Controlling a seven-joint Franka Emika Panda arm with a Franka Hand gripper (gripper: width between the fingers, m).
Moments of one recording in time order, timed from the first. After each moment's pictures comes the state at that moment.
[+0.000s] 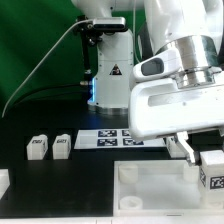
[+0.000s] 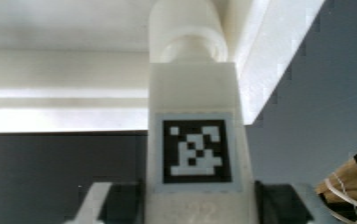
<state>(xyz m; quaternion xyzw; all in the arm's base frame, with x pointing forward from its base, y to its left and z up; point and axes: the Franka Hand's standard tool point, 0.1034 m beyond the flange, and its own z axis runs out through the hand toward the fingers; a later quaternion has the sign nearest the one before) 0.612 0.111 0.086 -0.95 -0.04 -0.30 0.05</state>
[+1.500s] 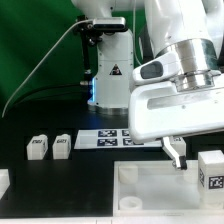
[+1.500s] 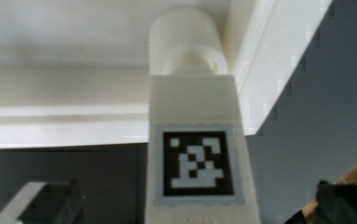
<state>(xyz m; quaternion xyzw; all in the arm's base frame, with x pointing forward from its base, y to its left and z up) 0.610 0.111 0.083 -0.95 -0.03 -0.29 0.06</state>
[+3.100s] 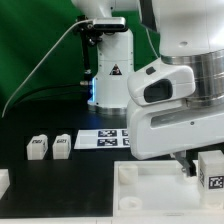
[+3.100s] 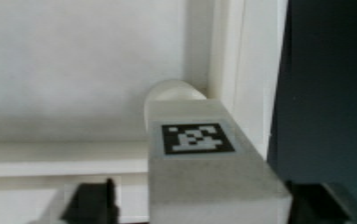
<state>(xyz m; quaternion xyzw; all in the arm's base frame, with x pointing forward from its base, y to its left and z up) 0.627 0.110 0.081 -0.99 -0.03 0.03 0.09</state>
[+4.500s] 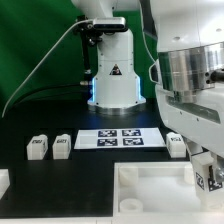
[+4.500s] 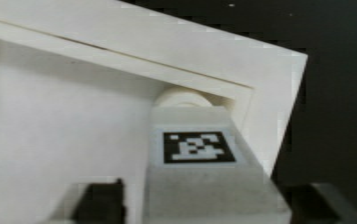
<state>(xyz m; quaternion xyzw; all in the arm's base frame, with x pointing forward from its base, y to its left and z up) 0.624 0.106 0.078 -0.79 0.60 0.01 0.08</state>
